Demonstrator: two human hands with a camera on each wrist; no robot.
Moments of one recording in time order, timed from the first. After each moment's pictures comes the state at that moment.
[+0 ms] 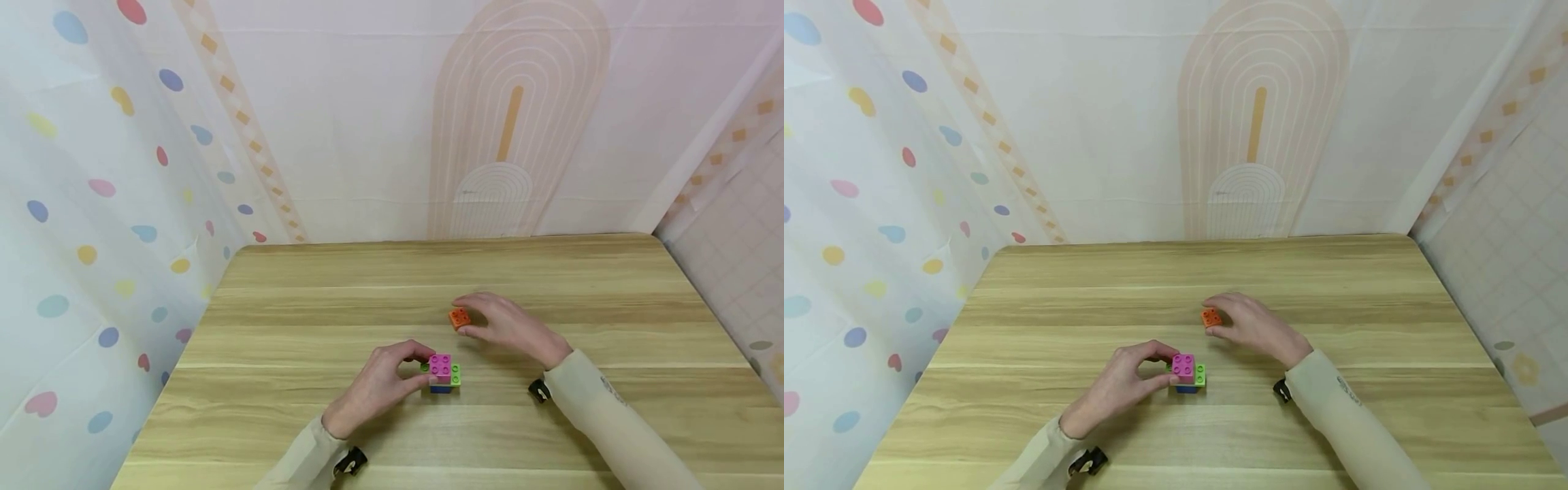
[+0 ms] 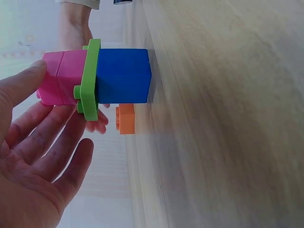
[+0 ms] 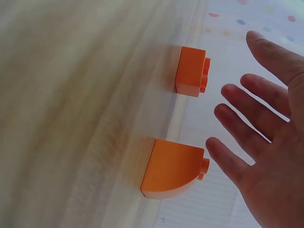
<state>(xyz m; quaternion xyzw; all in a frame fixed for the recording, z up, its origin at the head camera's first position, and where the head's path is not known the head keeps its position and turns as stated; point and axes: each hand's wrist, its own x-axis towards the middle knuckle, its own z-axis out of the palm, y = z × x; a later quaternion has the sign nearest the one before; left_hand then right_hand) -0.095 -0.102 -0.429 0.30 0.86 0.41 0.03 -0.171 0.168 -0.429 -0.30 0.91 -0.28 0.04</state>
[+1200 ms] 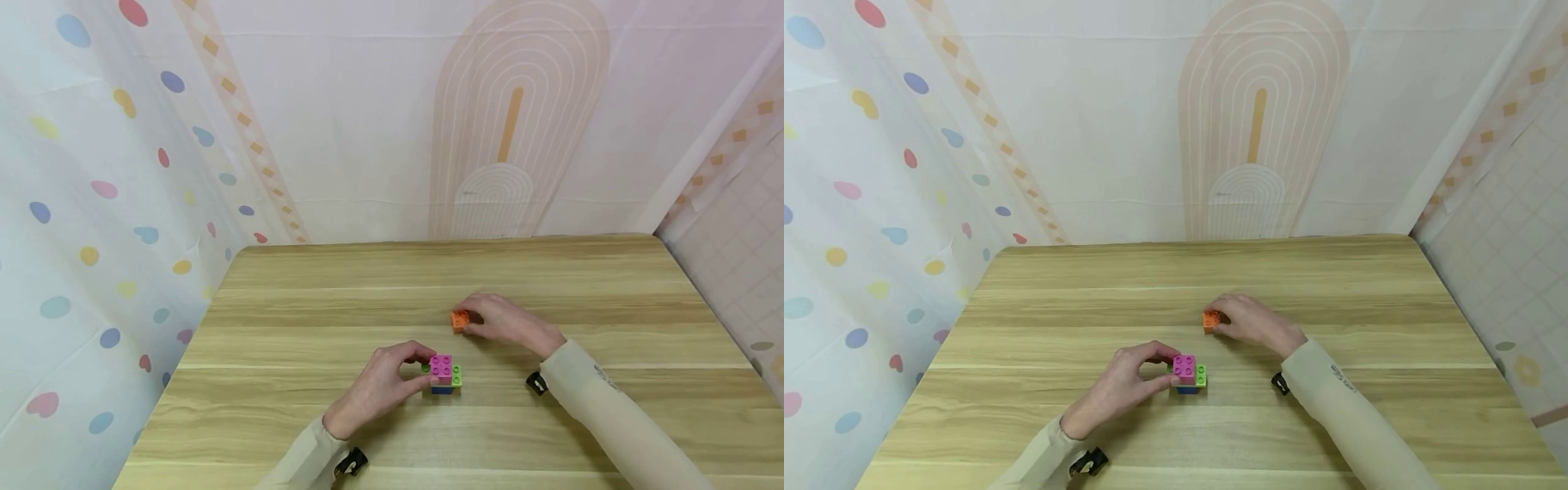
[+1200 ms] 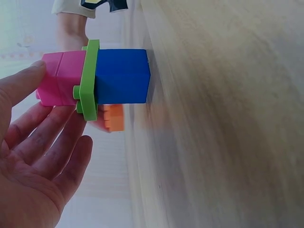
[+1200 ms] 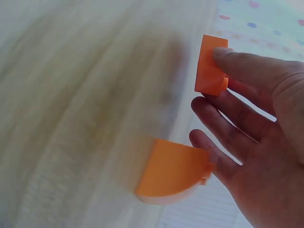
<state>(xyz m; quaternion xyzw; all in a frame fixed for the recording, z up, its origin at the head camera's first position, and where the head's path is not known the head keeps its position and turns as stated) -0.096 -0.102 -0.429 0.29 0.86 0.41 0.04 -0.187 0.164 -0.429 -0.31 0.92 -0.23 0.10</state>
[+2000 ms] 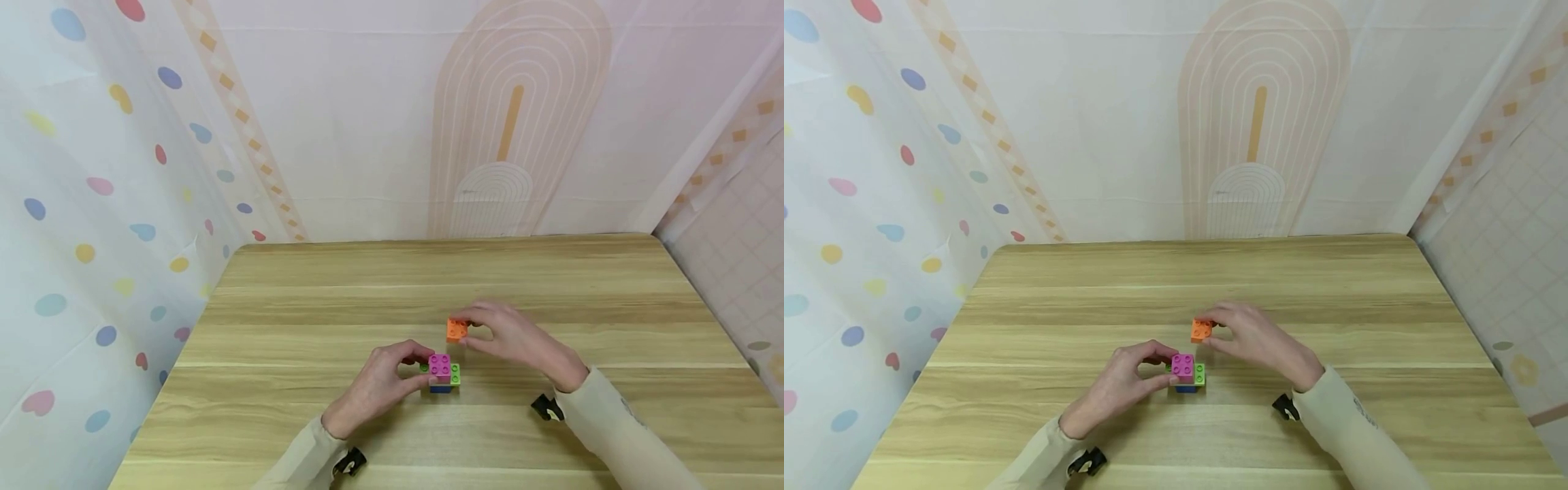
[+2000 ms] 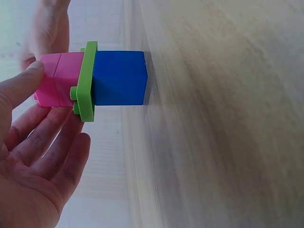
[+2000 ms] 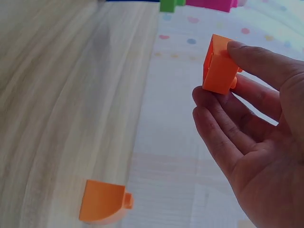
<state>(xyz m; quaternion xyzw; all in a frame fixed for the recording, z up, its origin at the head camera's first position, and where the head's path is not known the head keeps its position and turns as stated) -0.095 -0.103 -0.429 0.29 0.86 0.42 0.05 -0.138 0.165 -0.400 -0.34 0.89 -0.30 0.02</state>
